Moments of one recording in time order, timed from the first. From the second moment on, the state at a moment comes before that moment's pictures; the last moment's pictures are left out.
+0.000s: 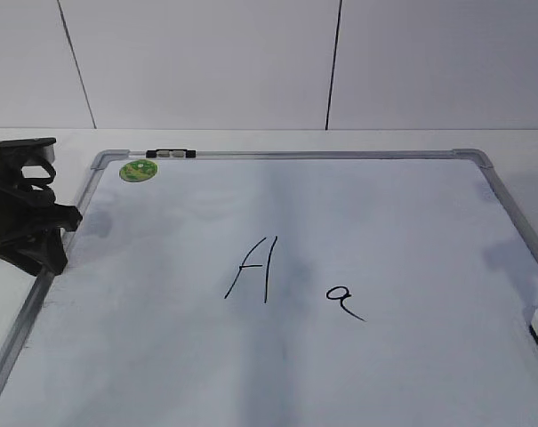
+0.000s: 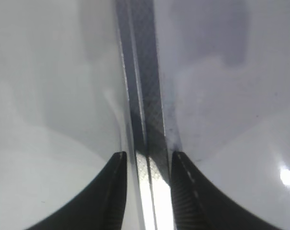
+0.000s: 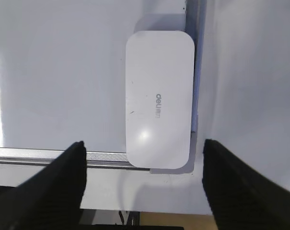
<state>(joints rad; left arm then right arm) -0.11 1.91 -1.17 -0.23 0.81 0.11 0.02 1.15 -0.90 -0.01 1.21 -0.07</state>
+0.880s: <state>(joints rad) -0.11 1.91 -1.17 -0.23 0.81 0.11 0.02 1.32 -0.69 -0.06 0.92 -0.07</state>
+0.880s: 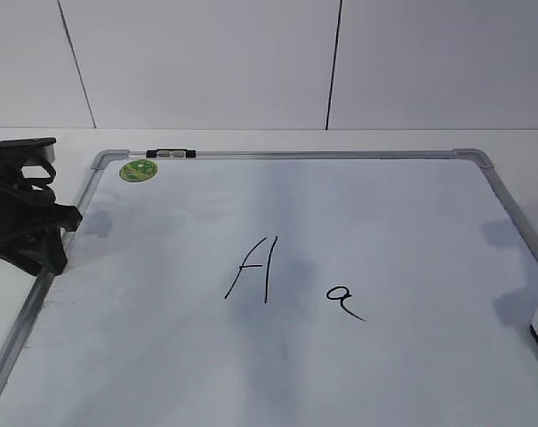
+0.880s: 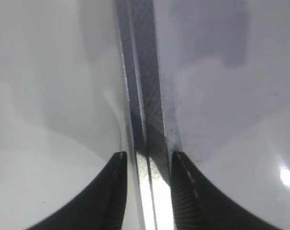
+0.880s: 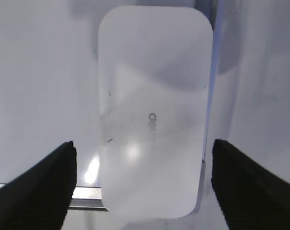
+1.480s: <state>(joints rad) -0.11 1.91 -1.17 -0.23 0.81 0.11 0.02 1.47 -0.69 -0.09 0.85 -0.03</state>
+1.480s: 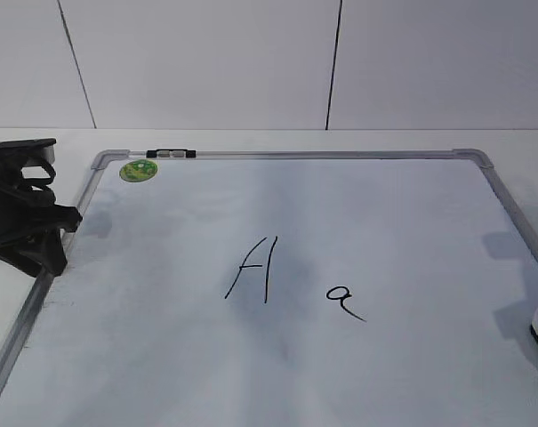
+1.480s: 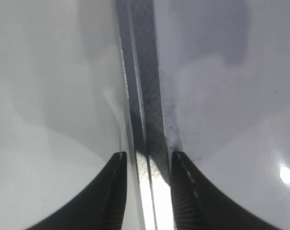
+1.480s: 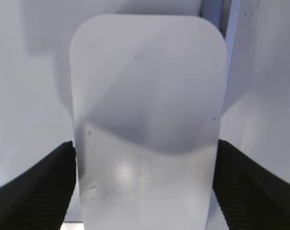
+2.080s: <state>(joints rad) -0.11 1.91 -1.17 -0.23 0.81 0.11 0.02 1.48 -0.69 -0.09 0.85 -0.01</state>
